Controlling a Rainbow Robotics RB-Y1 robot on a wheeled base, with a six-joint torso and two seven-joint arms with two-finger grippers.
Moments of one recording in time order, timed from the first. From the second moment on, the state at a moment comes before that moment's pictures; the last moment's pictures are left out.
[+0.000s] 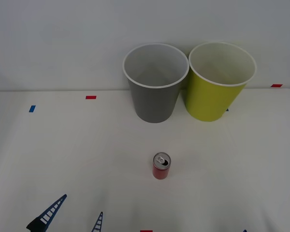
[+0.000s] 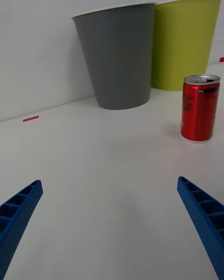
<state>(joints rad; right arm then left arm) 1.11 -0.33 0.23 -1.92 -0.13 -0.74 1.57 0.74 0.48 -0.42 -1.76 0.05 -0.72 -1.65</state>
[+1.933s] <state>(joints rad) 1.11 -0.33 0.23 -1.92 -0.13 -0.74 1.57 0.17 0.42 -0.69 -1.53 0.01 -0.55 -1.50</state>
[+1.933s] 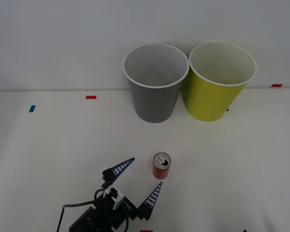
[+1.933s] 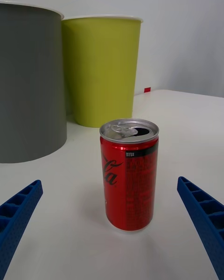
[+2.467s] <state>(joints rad) 1.11 -0.33 0.23 -1.92 -0.13 -0.74 1.57 0.13 0.34 -0.69 -1.50 -0.05 -0.47 -1.48</state>
